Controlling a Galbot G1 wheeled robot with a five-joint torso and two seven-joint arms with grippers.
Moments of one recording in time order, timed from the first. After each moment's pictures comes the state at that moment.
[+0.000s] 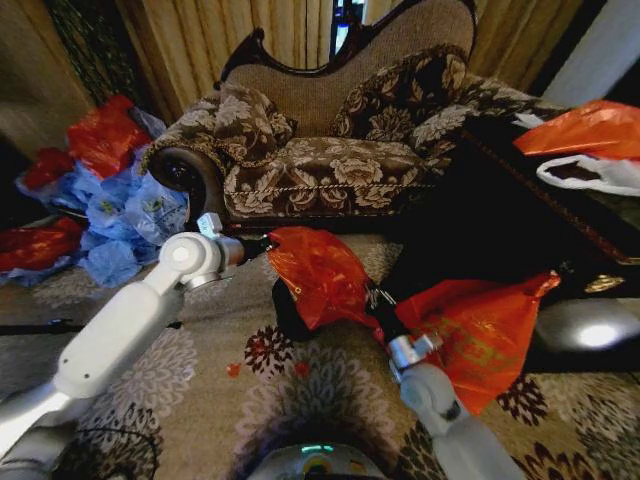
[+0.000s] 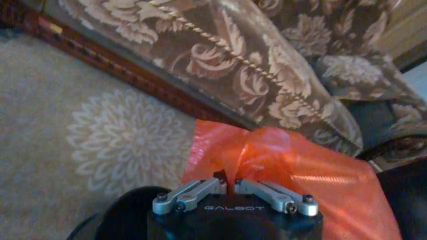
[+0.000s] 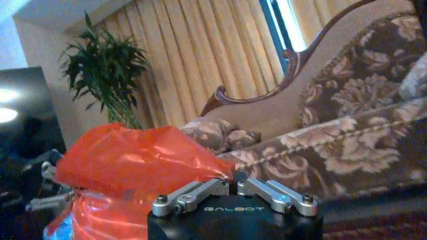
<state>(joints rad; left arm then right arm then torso) 0.46 -0.73 -0.11 -2.01 -2.05 0.46 -0.86 -1.09 1.14 0.17 1.98 0.64 0.11 0.04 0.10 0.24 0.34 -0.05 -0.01</state>
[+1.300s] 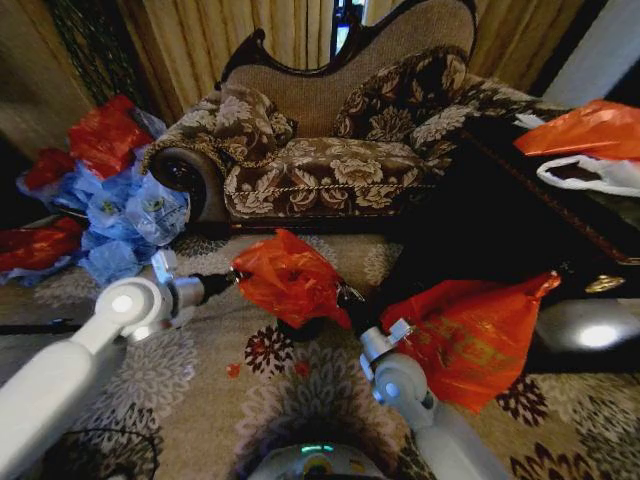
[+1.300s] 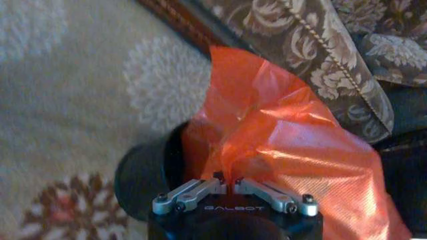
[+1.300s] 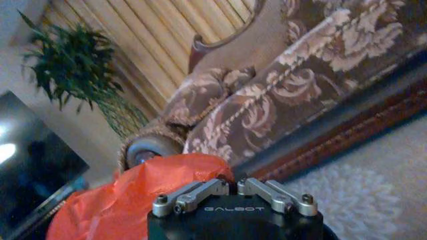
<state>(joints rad) 1.00 -0.65 -0.50 -2.19 -2.18 0.50 -0.86 -1.08 1.13 0.02 2.09 1.00 -0.03 0.26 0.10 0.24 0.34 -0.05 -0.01</state>
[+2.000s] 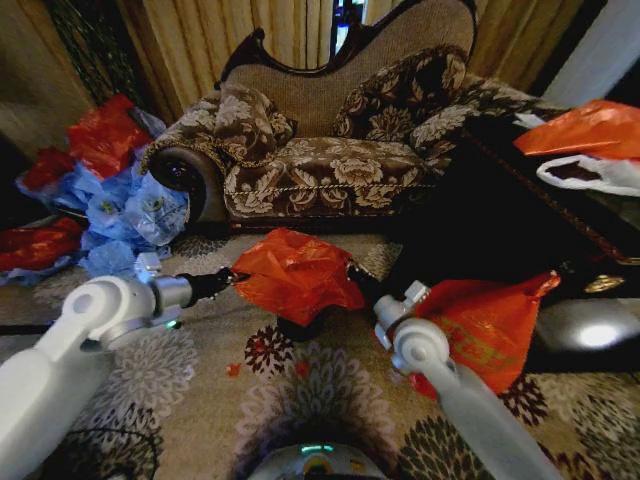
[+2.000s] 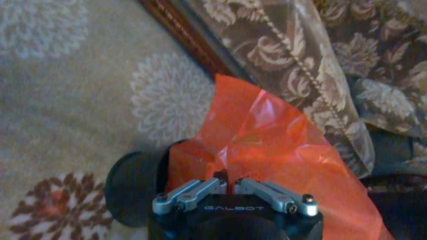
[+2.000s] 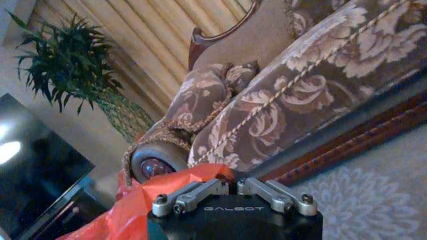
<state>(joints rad) 1.02 -0.61 -0.69 -2.21 -2.41 0.43 -0.97 -0.79 1.02 0.01 2.11 1.32 -0.16 0.42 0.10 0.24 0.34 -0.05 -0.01</state>
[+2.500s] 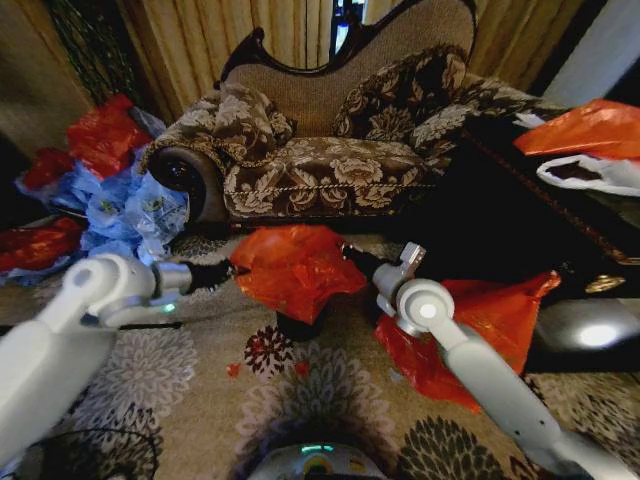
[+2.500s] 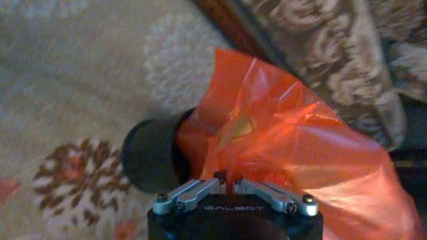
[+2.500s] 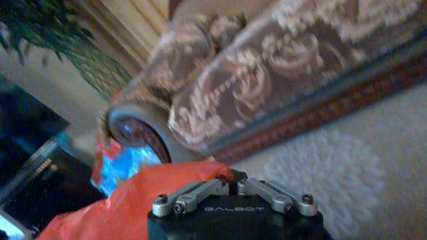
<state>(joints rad) 0.97 -0.65 -0.55 -2.16 -2.43 0.47 -1.06 -0.68 1.01 -0.03 2.05 1.47 -0.35 0.57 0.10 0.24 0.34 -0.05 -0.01</state>
